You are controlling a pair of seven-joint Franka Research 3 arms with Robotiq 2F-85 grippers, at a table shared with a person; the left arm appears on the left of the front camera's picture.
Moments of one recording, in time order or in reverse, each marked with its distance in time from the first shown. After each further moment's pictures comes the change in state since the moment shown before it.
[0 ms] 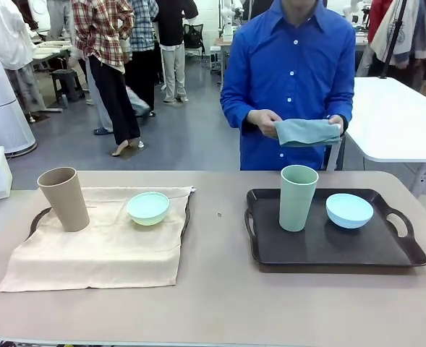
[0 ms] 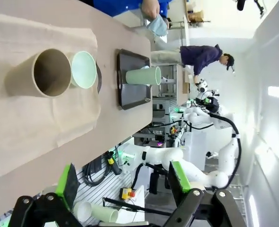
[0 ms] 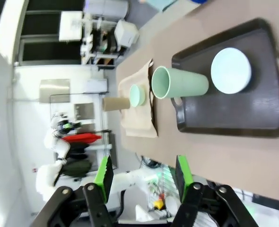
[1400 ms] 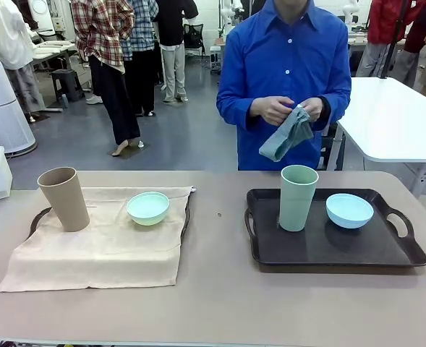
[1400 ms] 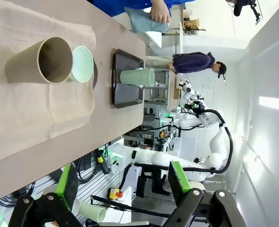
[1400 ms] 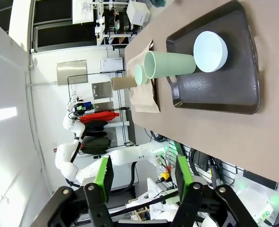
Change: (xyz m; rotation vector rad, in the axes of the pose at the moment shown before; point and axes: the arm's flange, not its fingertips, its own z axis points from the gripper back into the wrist) left arm -0.018 0.006 0.017 -0.035 -0.022 0.072; right arm 0.034 -0.078 0.074 0.087 0.134 -0.065
